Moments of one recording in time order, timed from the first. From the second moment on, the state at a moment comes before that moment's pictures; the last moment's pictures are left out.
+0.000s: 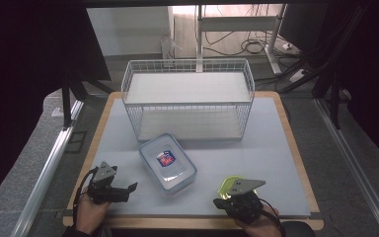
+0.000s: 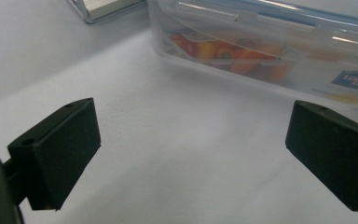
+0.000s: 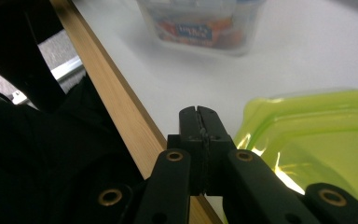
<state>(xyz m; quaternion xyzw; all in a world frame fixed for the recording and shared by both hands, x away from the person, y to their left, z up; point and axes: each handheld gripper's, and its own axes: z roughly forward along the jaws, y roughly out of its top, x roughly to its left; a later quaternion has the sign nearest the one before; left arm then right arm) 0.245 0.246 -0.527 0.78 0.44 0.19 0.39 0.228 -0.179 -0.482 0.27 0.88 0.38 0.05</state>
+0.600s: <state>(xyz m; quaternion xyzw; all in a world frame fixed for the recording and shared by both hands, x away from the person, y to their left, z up) 0.245 0.245 -0.527 0.79 0.44 0.19 0.39 0.253 -0.218 -0.482 0.33 0.86 0.38 0.06</state>
